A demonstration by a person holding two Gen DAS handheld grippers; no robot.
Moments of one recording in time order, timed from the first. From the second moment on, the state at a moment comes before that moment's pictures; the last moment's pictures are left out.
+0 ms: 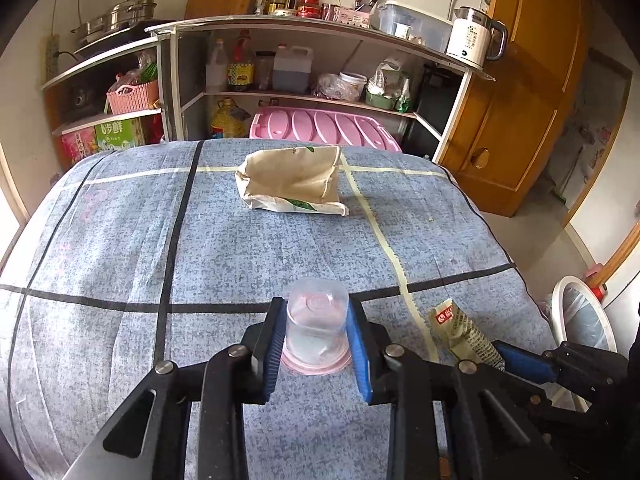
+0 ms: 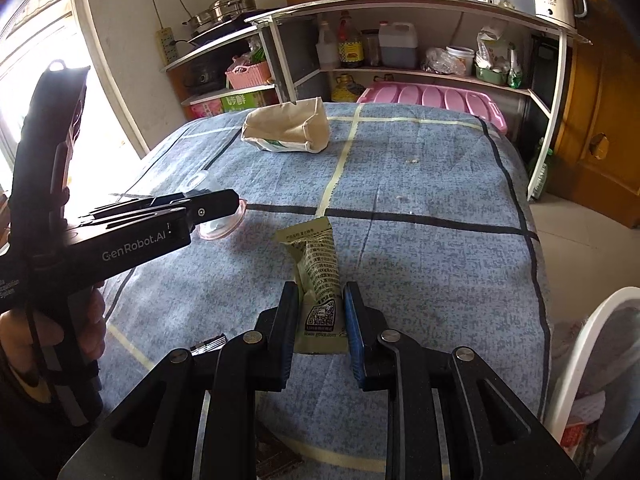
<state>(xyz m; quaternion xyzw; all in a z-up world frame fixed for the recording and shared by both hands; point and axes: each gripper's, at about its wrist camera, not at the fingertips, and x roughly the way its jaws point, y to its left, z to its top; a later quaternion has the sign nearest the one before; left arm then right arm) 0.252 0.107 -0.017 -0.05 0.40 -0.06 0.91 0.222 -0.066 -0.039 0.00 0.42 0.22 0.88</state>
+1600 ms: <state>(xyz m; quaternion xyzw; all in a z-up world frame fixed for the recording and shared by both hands) 0.157 -0.097 0.045 0.02 0.35 -0.21 0.91 0.137 -0.263 0.016 0.07 0.37 0.08 0.92</state>
